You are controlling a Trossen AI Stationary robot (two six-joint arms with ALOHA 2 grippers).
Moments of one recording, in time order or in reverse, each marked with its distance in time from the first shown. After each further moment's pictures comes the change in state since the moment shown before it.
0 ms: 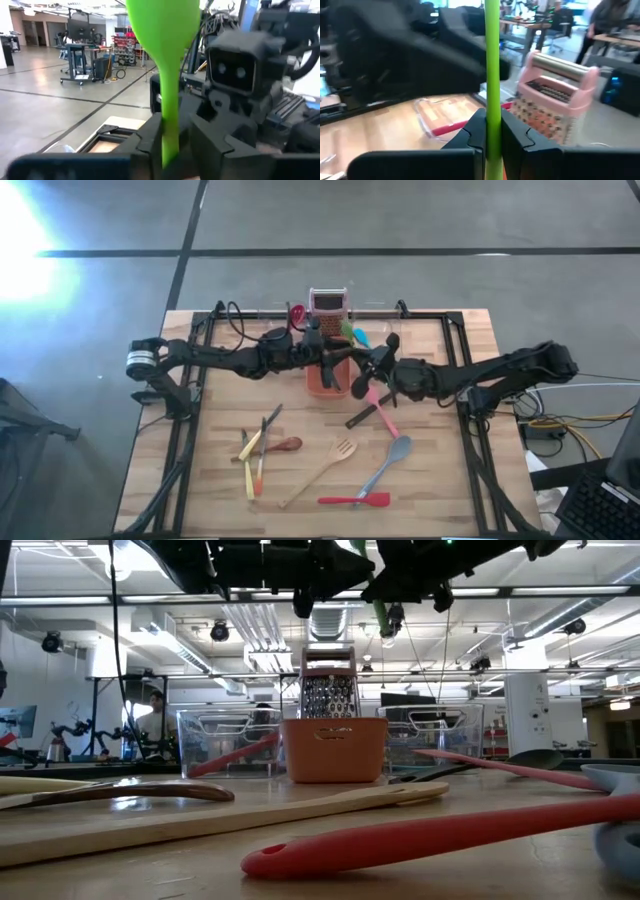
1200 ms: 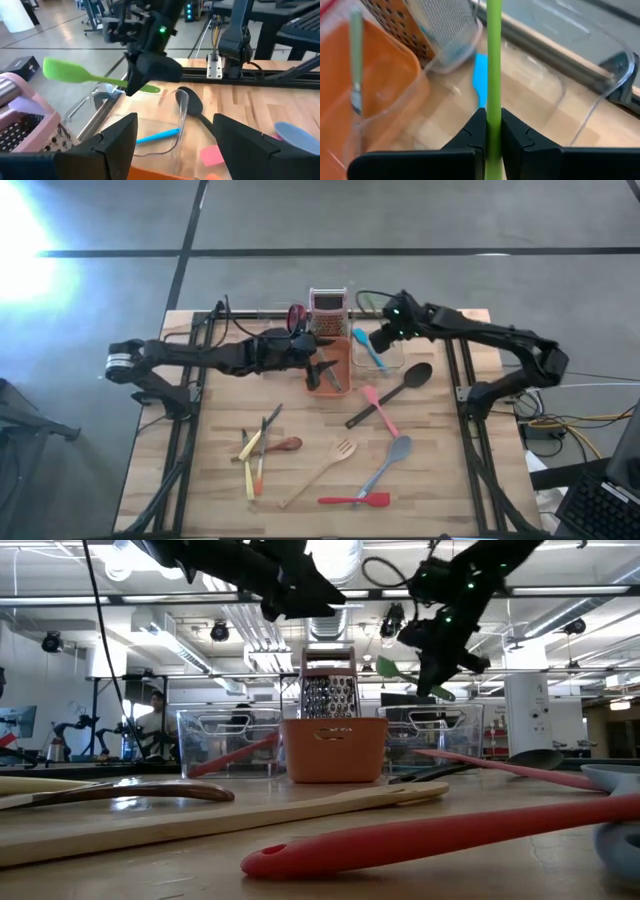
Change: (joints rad) left arm 0.003 -0.167 -0.020 -0.484 -0.136 0.124; right arm -0.634 0.094 0.267 -0.977 -0.593 0.250
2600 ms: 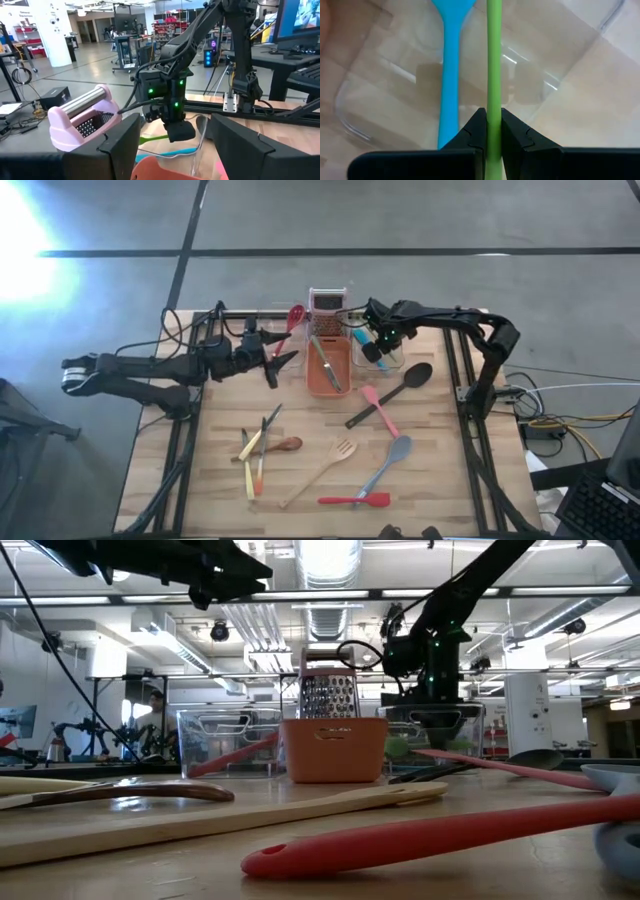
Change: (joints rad) left arm 0.001 -0.450 -0.390 0.195 -0.103 -0.001; right arm -0.059 0.405 0.142 -0.230 -0.087 0.035
